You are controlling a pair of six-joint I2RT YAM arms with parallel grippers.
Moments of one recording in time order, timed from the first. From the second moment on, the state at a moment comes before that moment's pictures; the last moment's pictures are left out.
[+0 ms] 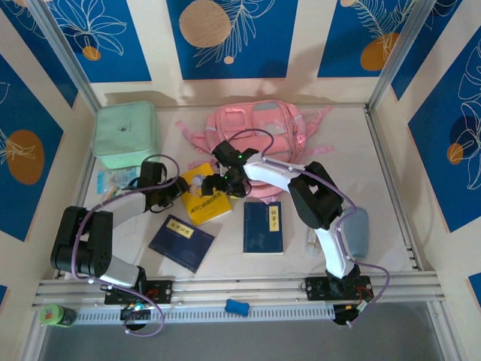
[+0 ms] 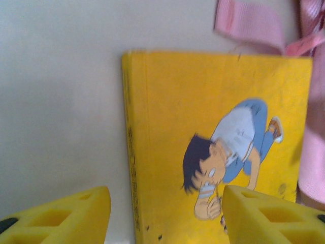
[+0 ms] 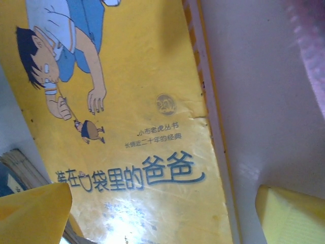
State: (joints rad) left arm -0.20 1.47 0.64 -0.10 0.23 -0.76; right arm 0.76 2.14 1.62 -0.71 -0.30 0.65
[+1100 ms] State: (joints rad) left arm -0.23 1.48 0.58 0.01 0.26 -0.83; right arm 0.72 2.05 1.64 -0.68 -0.54 0.61
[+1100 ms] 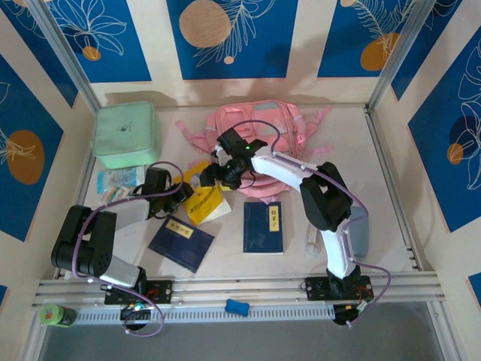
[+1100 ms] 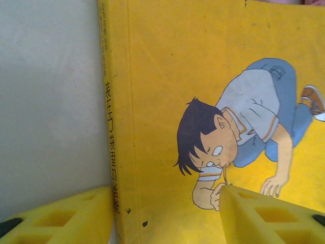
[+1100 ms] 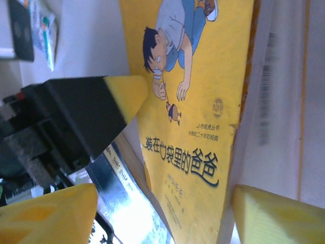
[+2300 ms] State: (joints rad) left arm -0.23 1.46 0.58 -0.01 0.26 -0.83; right arm 0.73 2.08 1.71 -0.79 -0.55 0.56
